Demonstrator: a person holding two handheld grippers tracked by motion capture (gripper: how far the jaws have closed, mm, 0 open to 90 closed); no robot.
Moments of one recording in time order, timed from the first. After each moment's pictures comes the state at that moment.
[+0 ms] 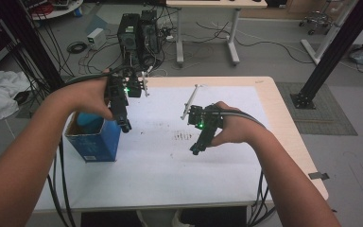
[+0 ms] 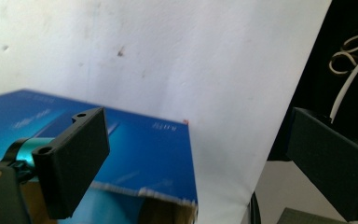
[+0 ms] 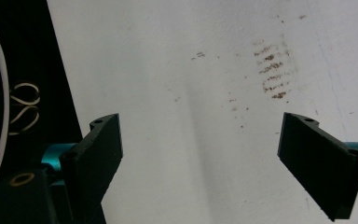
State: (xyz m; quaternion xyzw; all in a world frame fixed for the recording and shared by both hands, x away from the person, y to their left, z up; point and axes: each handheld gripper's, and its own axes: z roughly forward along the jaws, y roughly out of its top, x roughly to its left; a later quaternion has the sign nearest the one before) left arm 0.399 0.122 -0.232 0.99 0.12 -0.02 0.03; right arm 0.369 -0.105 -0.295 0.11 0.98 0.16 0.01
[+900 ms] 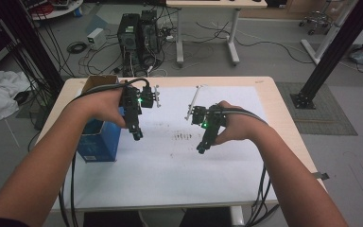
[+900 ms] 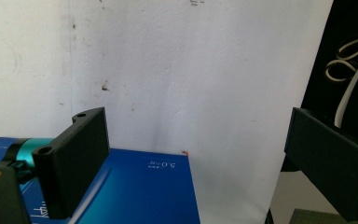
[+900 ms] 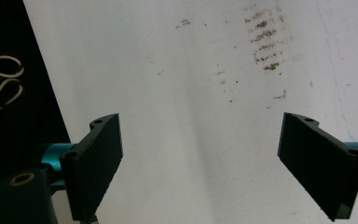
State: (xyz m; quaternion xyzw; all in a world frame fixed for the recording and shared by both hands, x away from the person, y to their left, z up) left arm 0.407 0.104 -0.267 1.00 0.09 -0.03 0.03; right arm 0.380 -0.117 -0.306 0.12 0.99 0.12 0.00
